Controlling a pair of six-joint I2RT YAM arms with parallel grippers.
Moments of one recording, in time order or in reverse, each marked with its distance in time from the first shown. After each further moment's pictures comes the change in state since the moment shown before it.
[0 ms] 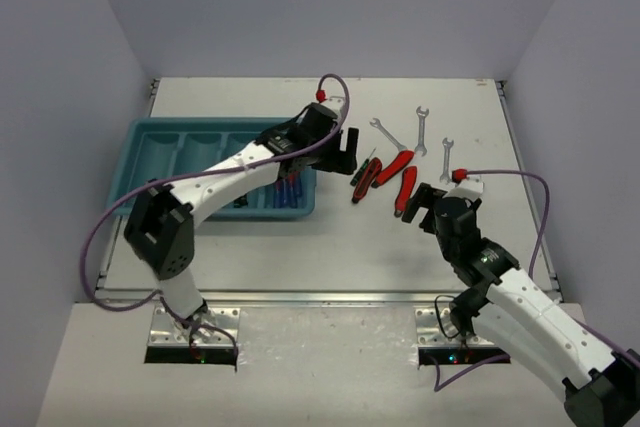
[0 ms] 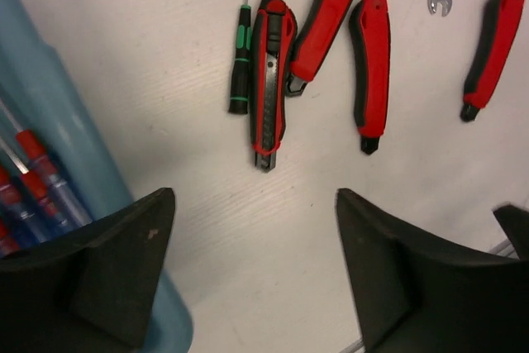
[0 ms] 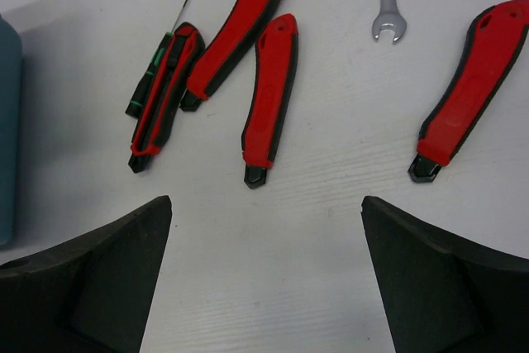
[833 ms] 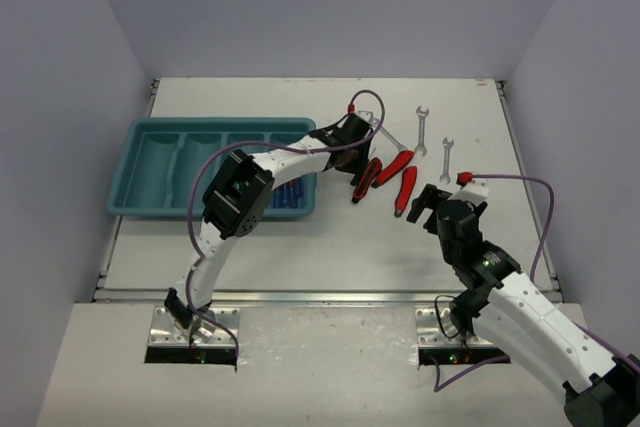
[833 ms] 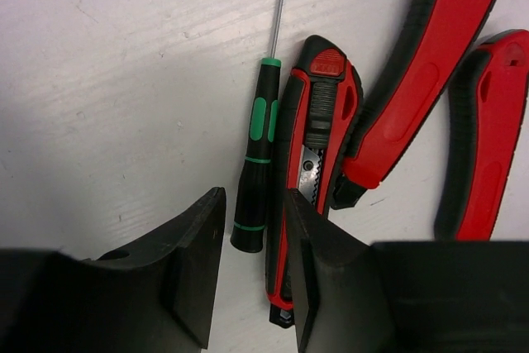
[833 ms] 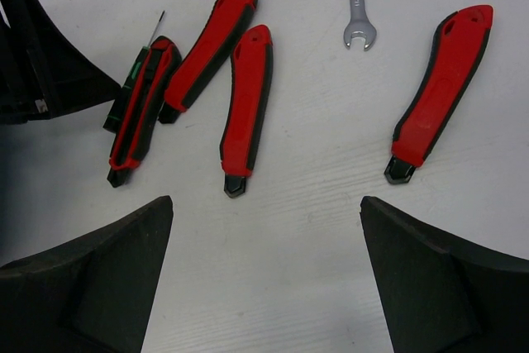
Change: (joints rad) left arm -0.020 0.631 0.416 0.018 -0.044 -0.014; right arm -0.006 -0.072 -0.034 -0.006 0.090 0.002
